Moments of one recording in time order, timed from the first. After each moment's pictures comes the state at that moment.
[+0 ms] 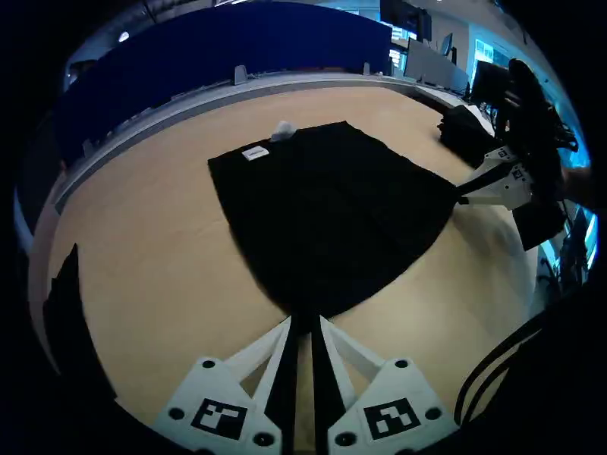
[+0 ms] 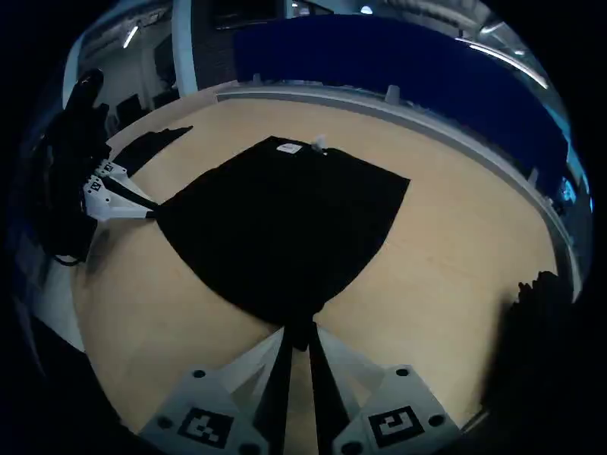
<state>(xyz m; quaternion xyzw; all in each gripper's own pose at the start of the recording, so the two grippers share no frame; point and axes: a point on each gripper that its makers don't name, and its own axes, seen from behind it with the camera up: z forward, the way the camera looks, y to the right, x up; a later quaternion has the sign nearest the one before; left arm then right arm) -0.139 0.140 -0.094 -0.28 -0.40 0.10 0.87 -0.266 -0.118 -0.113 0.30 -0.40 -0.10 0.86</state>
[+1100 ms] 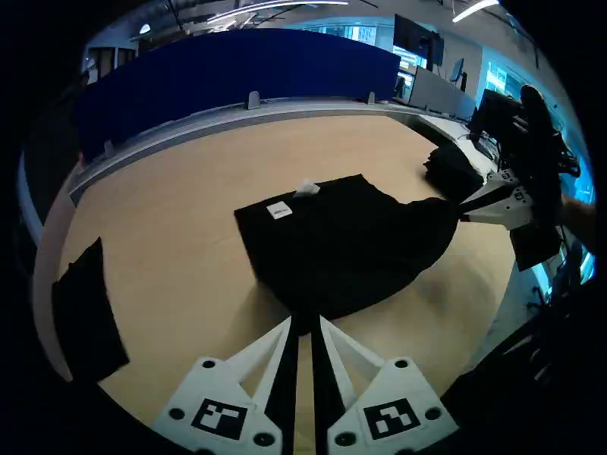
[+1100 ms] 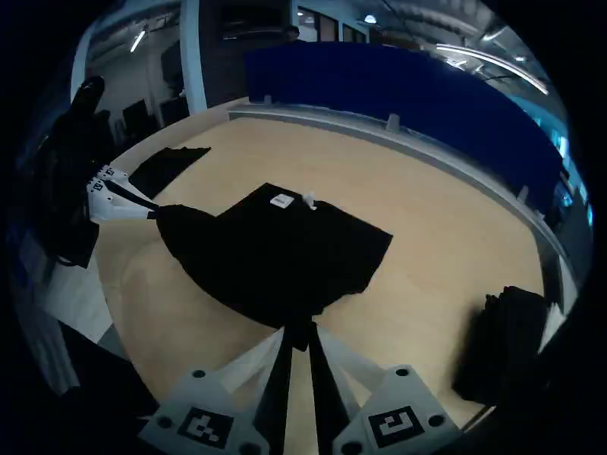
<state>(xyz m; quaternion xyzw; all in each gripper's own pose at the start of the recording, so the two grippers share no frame) -0.044 0.139 -0.139 -0.26 -0.39 0.05 0.88 -0.178 -0.111 -0.141 0.31 -0.38 -0.10 0.87</state>
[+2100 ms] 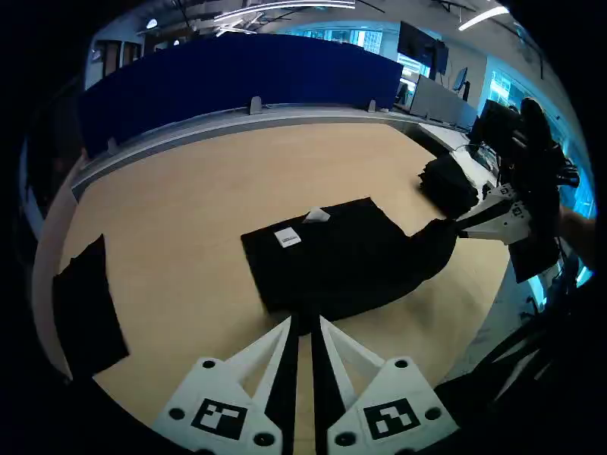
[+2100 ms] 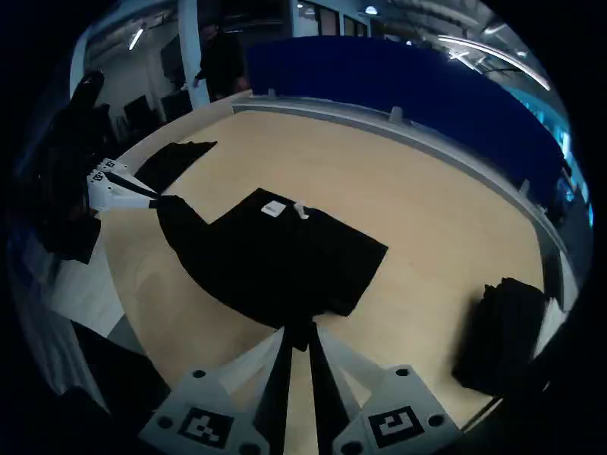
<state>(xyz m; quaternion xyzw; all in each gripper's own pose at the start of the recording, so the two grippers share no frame) -0.021 0.142 -0.143 -0.25 -0.39 0.03 0.89 -0.168 -0.106 -0.154 0.31 -0.41 -0.09 0.85</state>
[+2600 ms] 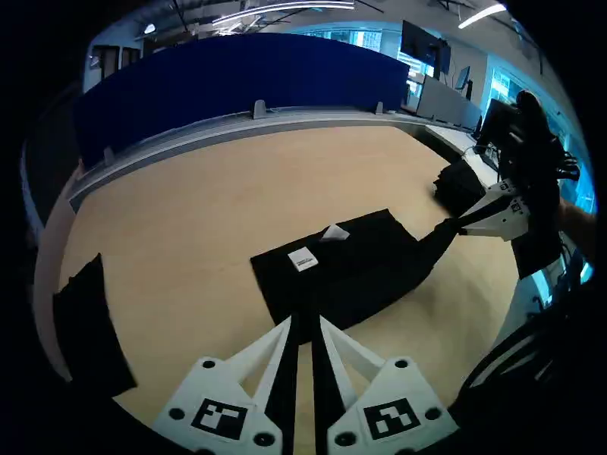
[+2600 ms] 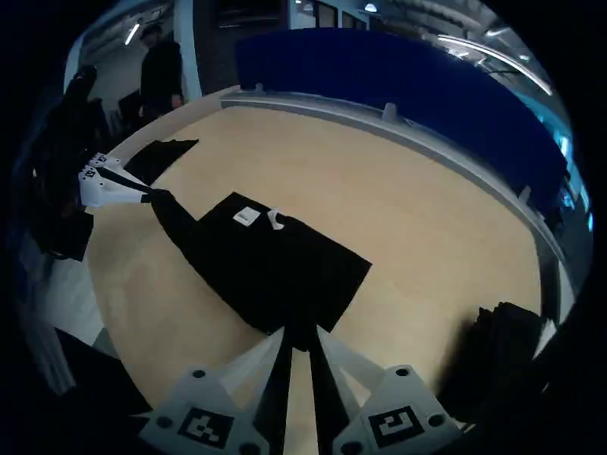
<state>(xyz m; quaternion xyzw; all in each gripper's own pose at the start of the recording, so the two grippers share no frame) -0.036 0.146 -0.089 -0.25 -0.38 0.04 0.89 -0.183 -0.101 -0.099 0.30 -0.41 -0.11 0.85</state>
